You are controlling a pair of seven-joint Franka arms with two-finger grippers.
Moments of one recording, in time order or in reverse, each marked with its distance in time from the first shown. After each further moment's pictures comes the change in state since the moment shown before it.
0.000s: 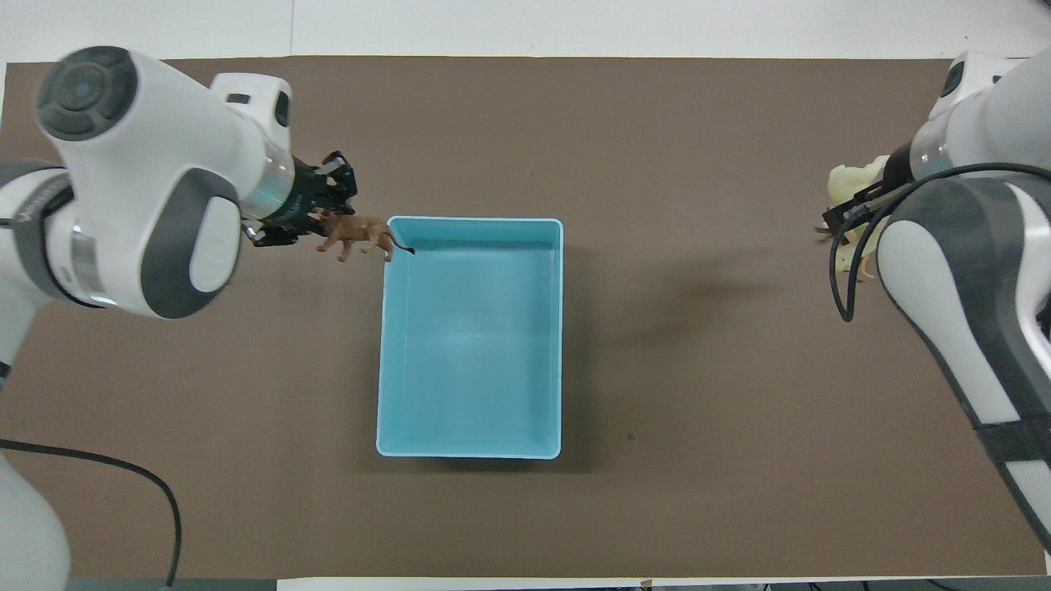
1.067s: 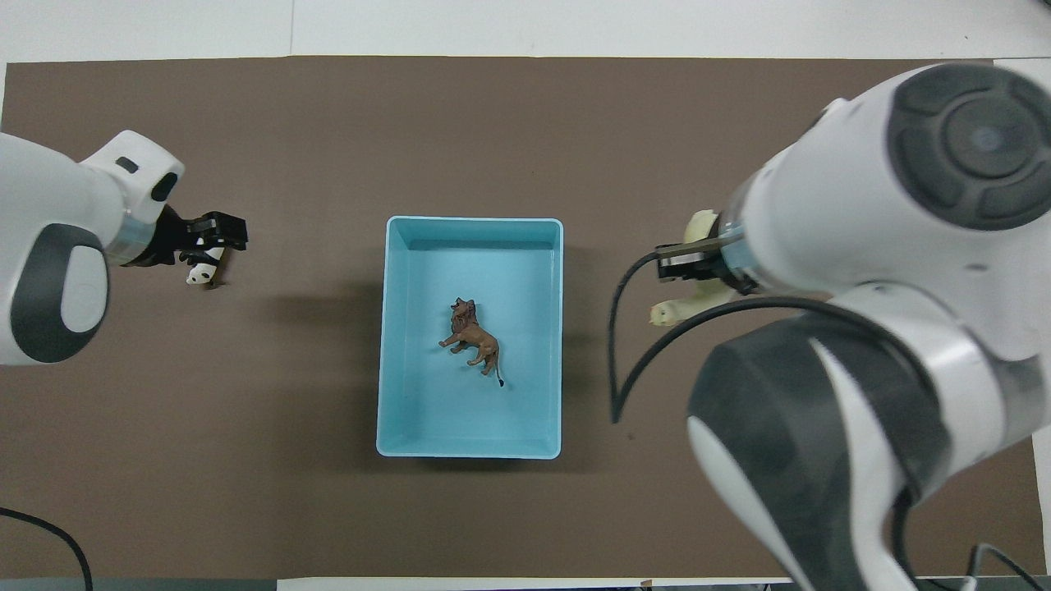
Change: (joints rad) left arm 0.302 -0.128 0.053 -0.244 0.078 0.102 0.793; right arm 0.285 -0.068 0.115 0.035 0.014 -0.075 0.741
